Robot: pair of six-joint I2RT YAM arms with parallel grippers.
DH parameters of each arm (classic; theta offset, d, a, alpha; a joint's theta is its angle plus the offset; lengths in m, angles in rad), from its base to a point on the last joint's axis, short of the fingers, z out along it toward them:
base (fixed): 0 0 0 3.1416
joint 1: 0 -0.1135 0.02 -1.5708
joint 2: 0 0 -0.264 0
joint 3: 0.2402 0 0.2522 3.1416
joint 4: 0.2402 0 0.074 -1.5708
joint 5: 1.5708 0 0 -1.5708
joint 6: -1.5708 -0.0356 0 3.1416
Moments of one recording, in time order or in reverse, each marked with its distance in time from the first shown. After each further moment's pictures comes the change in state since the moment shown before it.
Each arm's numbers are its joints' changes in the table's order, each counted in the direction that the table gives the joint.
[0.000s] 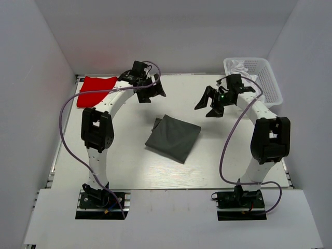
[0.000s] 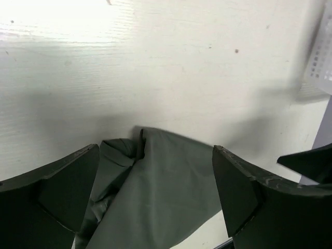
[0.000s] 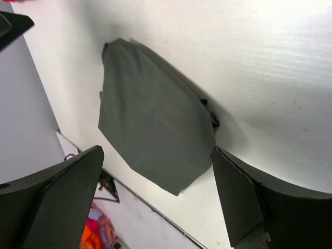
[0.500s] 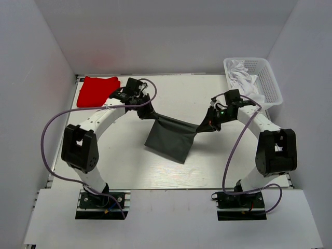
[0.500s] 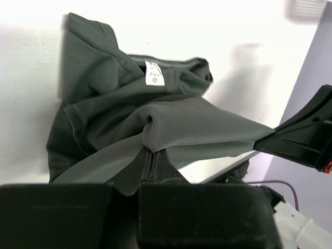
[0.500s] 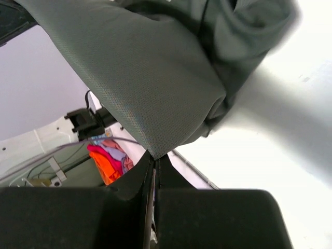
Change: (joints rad) left arm 0.034 0.406 -0.511 -0.074 0.134 0.075; right arm -0.034 0.207 -0.281 0.064 -0.213 0.030
